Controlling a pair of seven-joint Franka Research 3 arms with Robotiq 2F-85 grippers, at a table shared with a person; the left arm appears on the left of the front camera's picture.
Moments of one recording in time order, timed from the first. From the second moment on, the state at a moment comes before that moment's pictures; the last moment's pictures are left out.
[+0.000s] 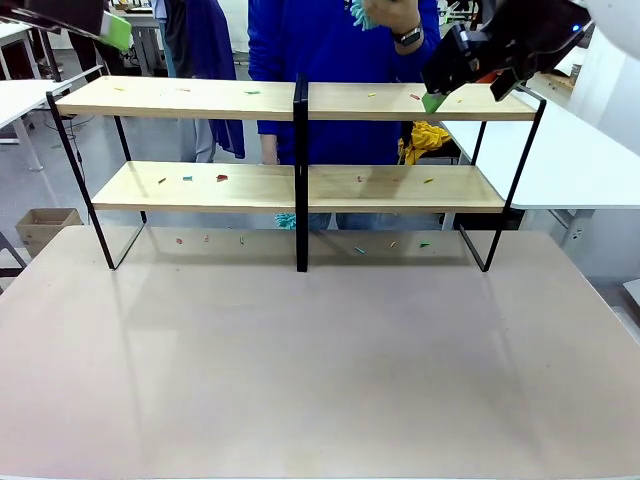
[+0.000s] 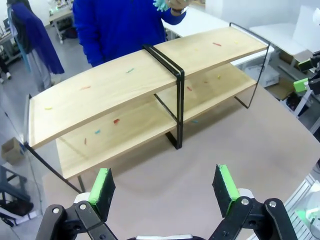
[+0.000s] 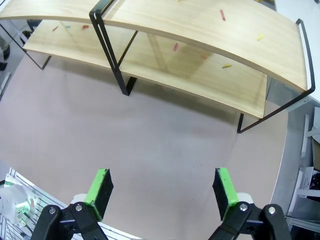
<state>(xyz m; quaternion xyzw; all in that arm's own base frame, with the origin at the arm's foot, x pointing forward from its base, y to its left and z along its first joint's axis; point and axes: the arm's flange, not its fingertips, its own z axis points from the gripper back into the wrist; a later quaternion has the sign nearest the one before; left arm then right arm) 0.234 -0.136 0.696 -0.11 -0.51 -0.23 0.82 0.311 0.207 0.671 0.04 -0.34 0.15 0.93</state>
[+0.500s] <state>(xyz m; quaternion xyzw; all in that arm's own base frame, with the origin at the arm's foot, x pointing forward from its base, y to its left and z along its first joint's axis) 0.243 -0.145 0.687 -0.12 -0.47 -0.24 0.84 0.313 0.204 0.671 0.04 -0.33 0.15 0.93</state>
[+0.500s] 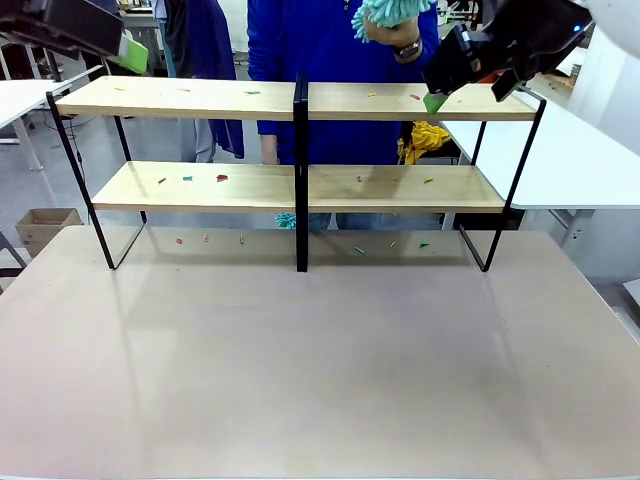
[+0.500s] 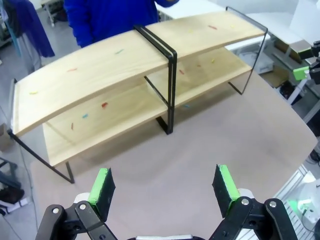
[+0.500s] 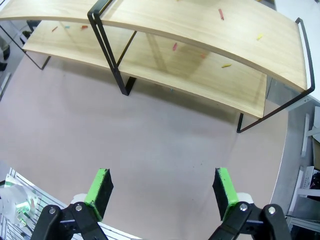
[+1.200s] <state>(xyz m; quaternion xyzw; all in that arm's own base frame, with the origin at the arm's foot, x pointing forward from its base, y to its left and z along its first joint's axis) 0.246 -0.146 0.686 -0.12 -0.45 -0.24 0.85 0.302 0.218 0.680 0.02 -0.36 0.22 0.90</state>
